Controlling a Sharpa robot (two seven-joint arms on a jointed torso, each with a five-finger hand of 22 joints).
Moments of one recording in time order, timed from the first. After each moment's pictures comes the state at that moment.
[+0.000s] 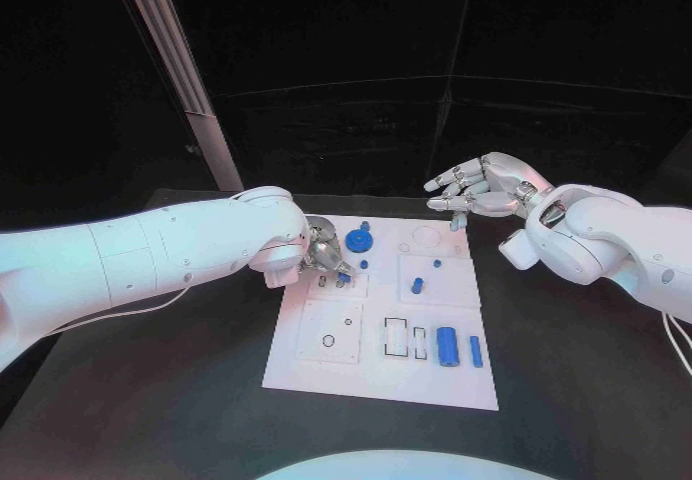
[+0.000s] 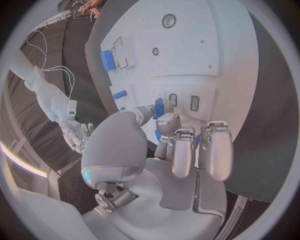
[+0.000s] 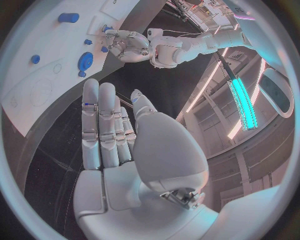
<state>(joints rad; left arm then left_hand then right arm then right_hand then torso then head) 1.37 -0.56 -0.20 1.32 -0.84 0.11 -0.56 1.19 -0.11 0.58 0.22 0.14 0.89 0.05 0.66 0.63 1.30 -0.03 1.13 0.96 1.47 -0.08 1.57 1.31 0.05 1.47 0.02 1.47 1.31 1.28 -0.88 -0.03 1.48 -0.69 -0.22 0.19 1.44 -0.01 -0.03 0.12 0.24 0.87 0.18 0.17 0.07 1.07 0.09 0.45 0.37 1.38 0.00 0.58 0.57 0.18 1.23 0.10 0.60 0.27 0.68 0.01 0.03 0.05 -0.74</state>
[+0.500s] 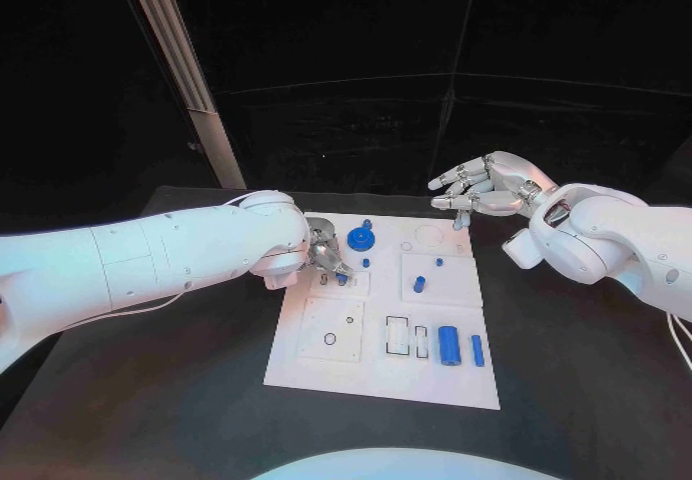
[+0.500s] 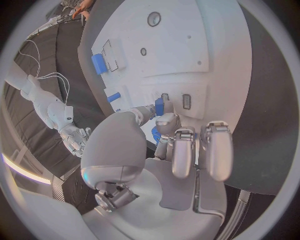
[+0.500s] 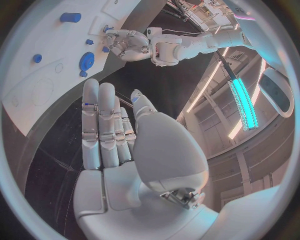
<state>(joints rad) 1.35 -0.58 -0.20 1.34 -0.92 0.08 -0.56 1.18 -0.12 0.59 0.21 0.14 0.89 0.05 0.66 0.63 1.30 -0.03 1.13 0.96 1.47 -0.08 1.57 1.31 0.05 1.47 0.02 1.47 1.31 1.28 -0.88 -0.03 1.47 -0.69 -0.21 0.19 1.44 -0.01 -0.03 0.12 0.24 0.86 0.18 0.17 0.07 1.06 0.09 0.45 0.37 1.38 0.01 0.58 0.57 0.18 1.23 0.10 0.60 0.27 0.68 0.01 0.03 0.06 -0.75</state>
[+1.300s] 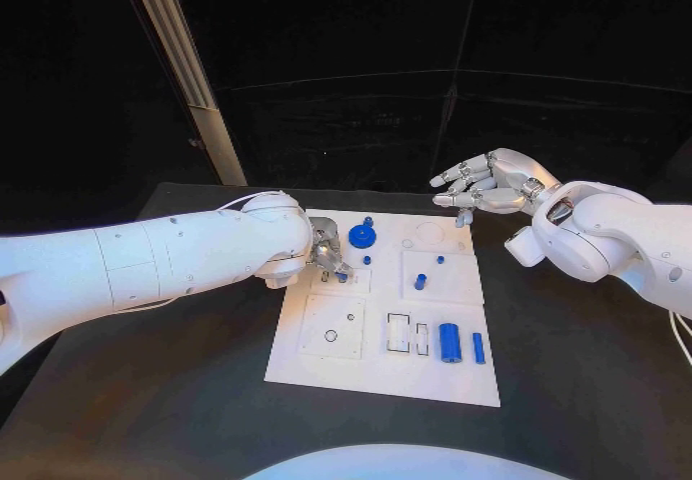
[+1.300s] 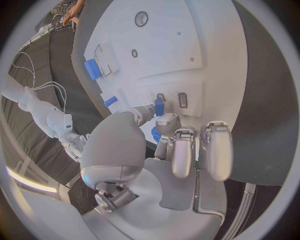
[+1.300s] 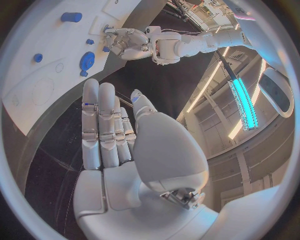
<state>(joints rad) 1.34 -0.58 -0.20 1.35 -1.03 0.06 -0.56 1.17 -0.12 0.60 0.20 0.14 0.89 0.05 0.66 0.64 1.30 -0.03 1.13 0.96 1.47 -0.08 1.57 1.31 0.05 1.47 0.02 1.47 1.31 1.28 -0.88 -0.03 1.47 -0.69 -0.21 0.19 1.44 -0.01 -0.03 0.12 0.24 0.86 0.18 0.17 0.07 1.06 0.09 0.45 0.36 1.38 0.01 0.58 0.57 0.18 1.23 0.10 0.60 0.27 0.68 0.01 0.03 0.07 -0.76</state>
